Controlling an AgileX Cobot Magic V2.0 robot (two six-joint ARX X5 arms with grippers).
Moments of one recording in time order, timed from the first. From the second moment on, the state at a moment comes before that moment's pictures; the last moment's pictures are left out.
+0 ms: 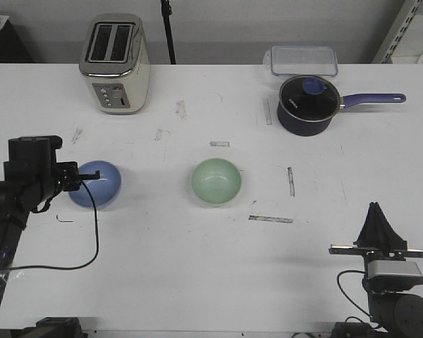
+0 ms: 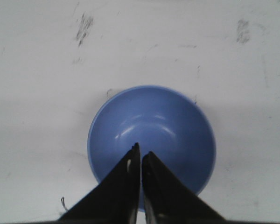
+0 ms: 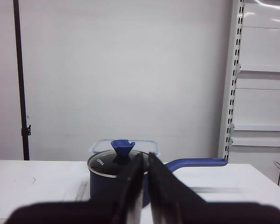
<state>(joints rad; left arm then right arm) 0.01 1.24 1.32 -0.82 -0.05 -0.04 -0.04 0.15 0.36 0.02 -0.02 -0.02</state>
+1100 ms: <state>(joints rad) 0.21 1.48 1.33 -0.82 0.06 -0.07 -0.04 0.15 0.36 0.02 -0.02 -0.02</state>
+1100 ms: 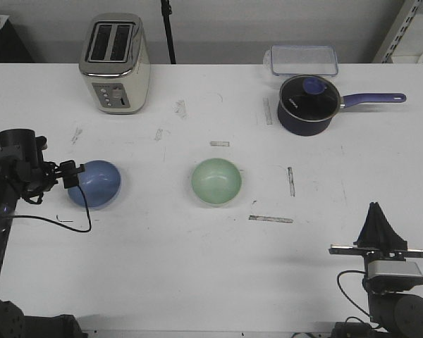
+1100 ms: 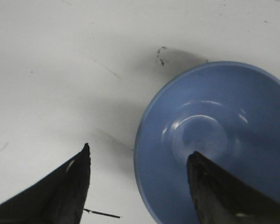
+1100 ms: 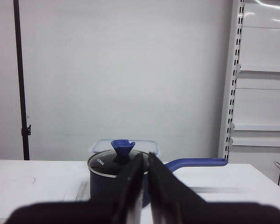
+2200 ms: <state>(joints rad) 0.16 1.66 1.38 -0.83 0.05 -0.09 -0.04 0.15 0.36 0.02 -0.02 -0.02</state>
